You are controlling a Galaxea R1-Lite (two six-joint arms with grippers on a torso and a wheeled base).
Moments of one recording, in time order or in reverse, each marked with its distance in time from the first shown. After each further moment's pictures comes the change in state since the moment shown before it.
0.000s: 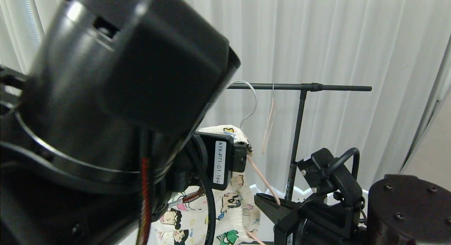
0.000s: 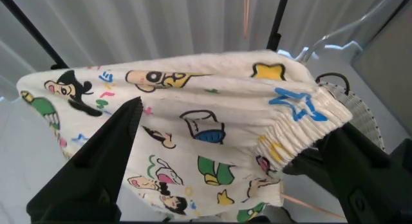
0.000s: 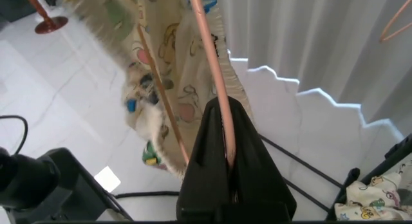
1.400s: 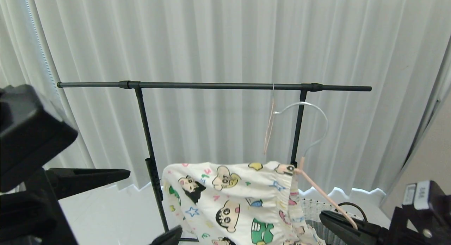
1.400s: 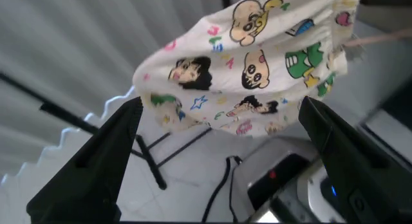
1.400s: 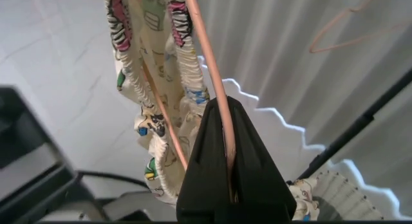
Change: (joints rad) left arm -0.096 -0.410 0.344 -0.008 -0.243 0.343; right arm -0.047 -0.354 0.364 -0.069 0.054 -0.299
